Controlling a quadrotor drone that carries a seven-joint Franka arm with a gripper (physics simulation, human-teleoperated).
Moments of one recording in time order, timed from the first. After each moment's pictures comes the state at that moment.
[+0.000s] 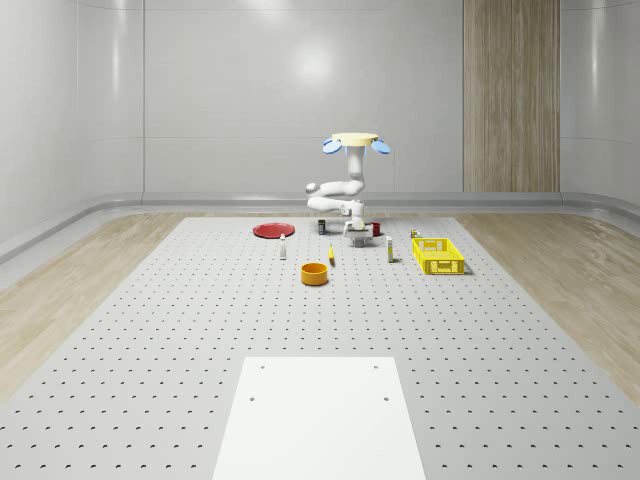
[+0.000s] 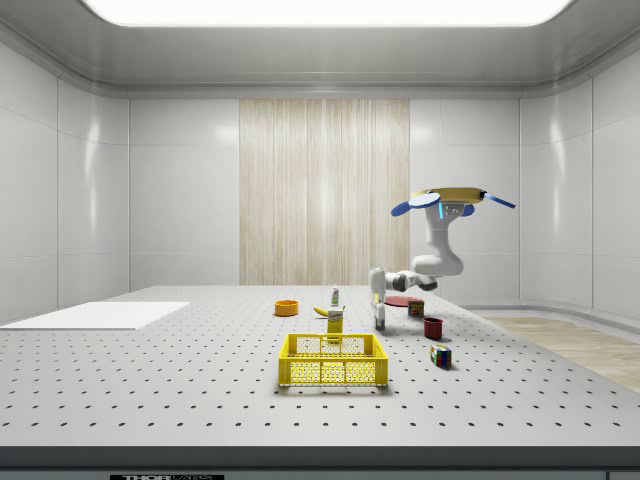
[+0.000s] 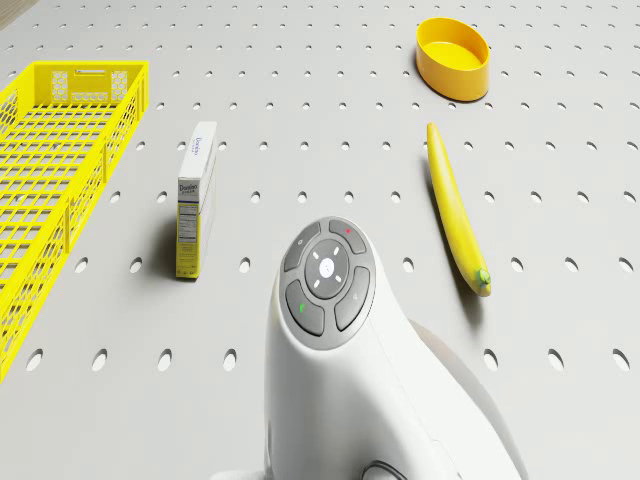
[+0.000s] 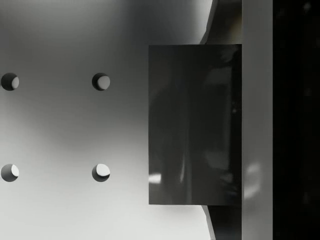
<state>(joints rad) -1.15 -1.39 1.22 -2.82 -1.96 1.50 1.63</state>
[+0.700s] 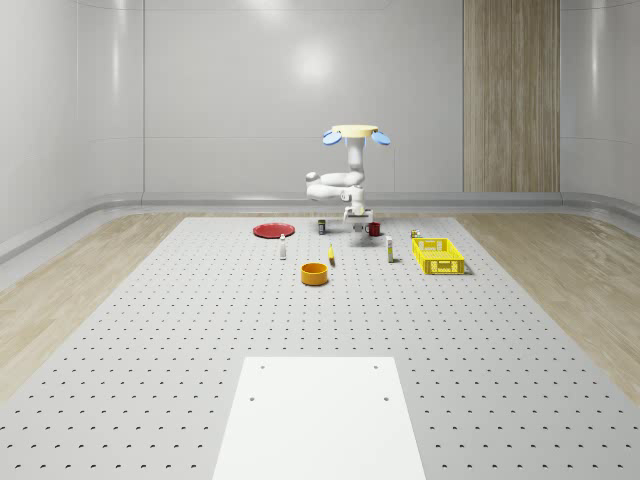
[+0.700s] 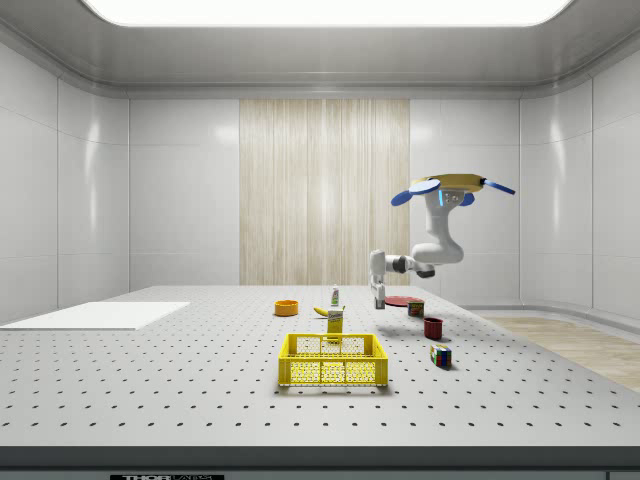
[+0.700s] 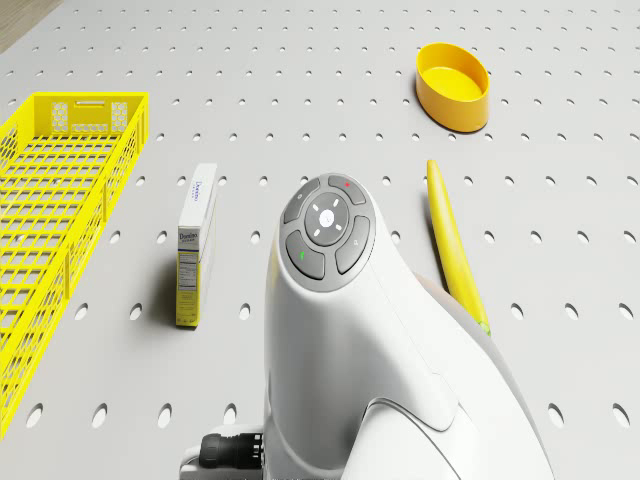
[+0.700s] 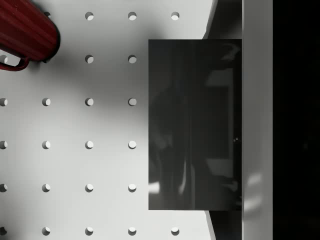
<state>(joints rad) -1.16 -1.41 1.34 -2.84 -1.84 1.49 1.65</state>
